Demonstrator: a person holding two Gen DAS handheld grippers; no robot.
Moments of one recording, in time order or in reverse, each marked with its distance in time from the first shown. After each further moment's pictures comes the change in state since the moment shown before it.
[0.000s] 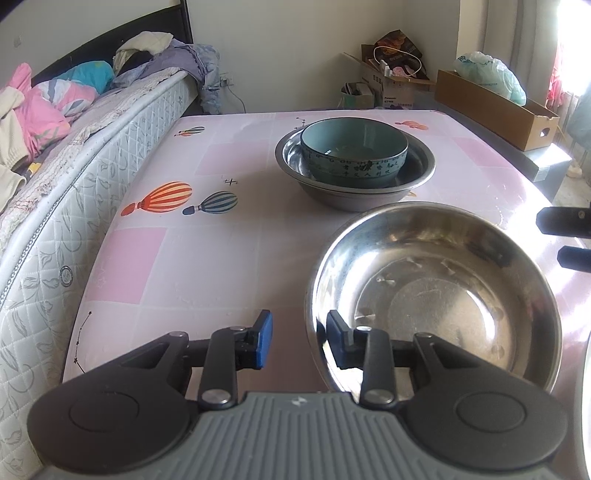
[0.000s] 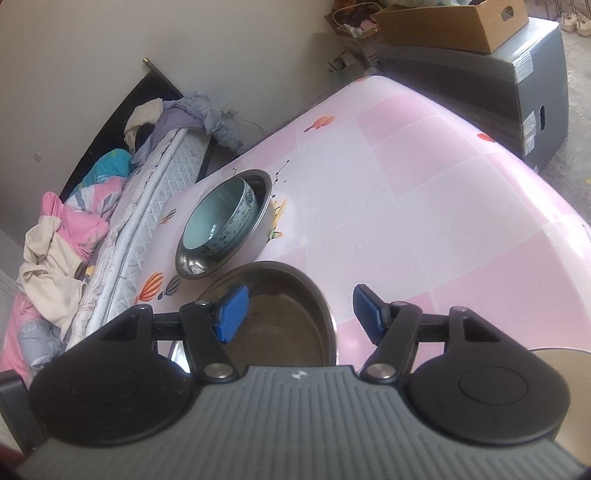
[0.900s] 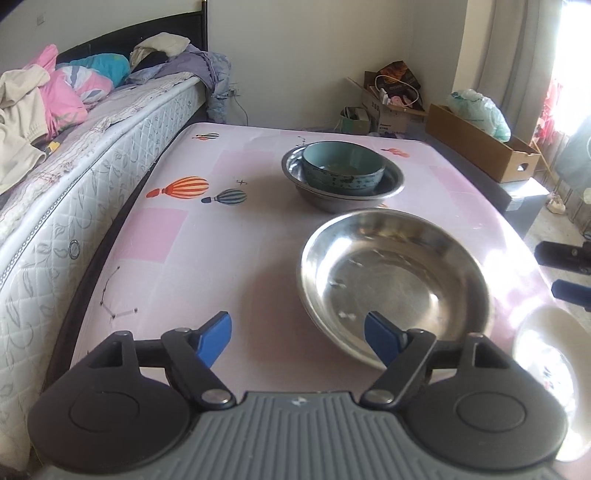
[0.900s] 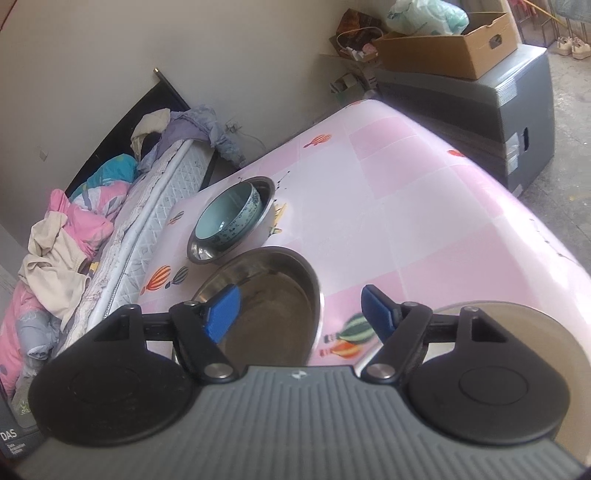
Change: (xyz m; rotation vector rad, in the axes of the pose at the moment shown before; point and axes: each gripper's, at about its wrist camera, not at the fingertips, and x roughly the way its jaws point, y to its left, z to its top) left arm -0.082 0.006 -0.039 -0.097 -0.058 -0.063; right arm -0.074 -0.007 -0.029 -0.035 -0.068 -0.011
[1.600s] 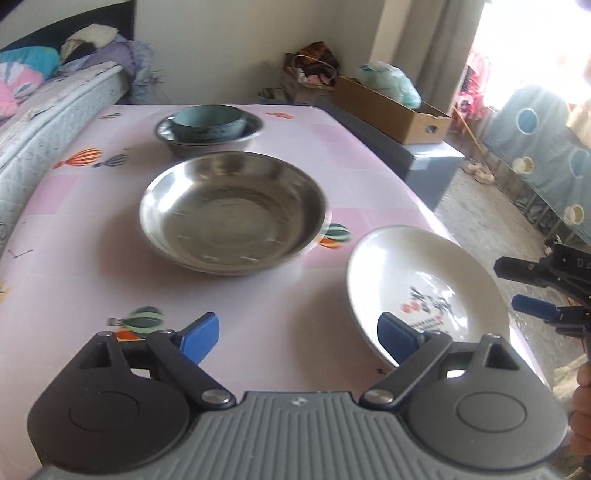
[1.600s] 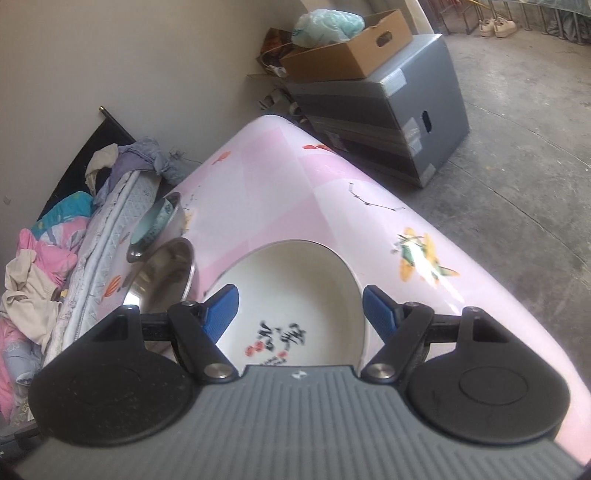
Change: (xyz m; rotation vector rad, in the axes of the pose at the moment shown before) left arm -0.029 -0.099 -0.065 0.082 0.043 -0.229; right arm -0.114 -0.120 -0.055 0.142 -0.048 -0.135
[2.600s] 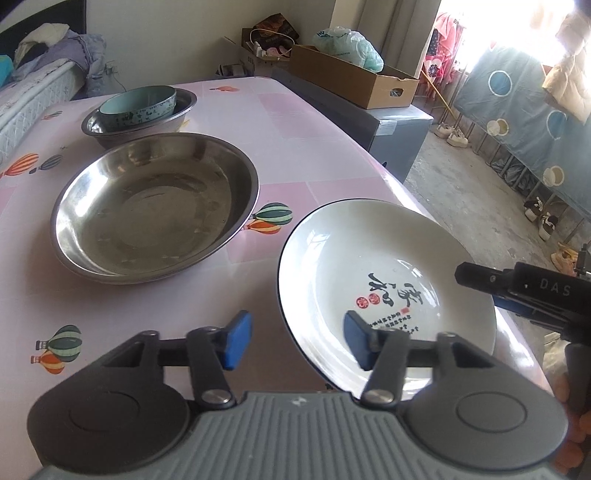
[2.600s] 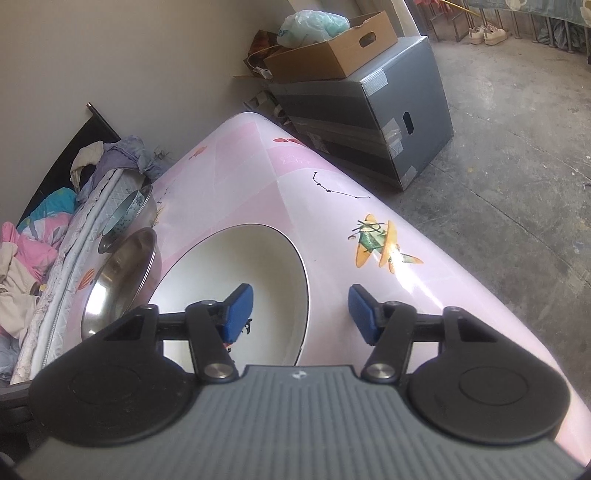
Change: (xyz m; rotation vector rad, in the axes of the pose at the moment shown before) left arm 0.047 -0.036 0.010 0.077 0.093 -0.069; right arm 0.021 -0.018 -0.015 -0.034 -0.023 -0.048
